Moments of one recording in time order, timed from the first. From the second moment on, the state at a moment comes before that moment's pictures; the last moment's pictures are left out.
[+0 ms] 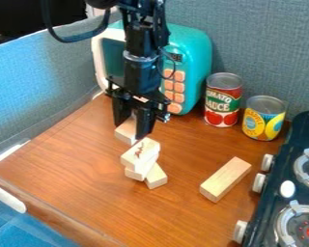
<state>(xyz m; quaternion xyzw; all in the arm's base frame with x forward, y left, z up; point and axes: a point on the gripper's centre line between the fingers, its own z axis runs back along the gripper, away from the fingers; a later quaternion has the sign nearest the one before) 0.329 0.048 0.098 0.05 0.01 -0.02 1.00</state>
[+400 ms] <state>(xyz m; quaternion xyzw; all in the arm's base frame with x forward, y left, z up) 0.329 0.054 0.082 0.04 0.03 -0.02 1.00</state>
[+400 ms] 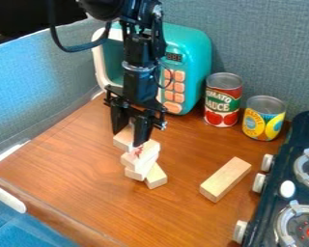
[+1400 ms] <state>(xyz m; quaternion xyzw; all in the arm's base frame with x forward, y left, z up) 0.344 0.055 0.059 0.04 0.04 -0.01 1.00</state>
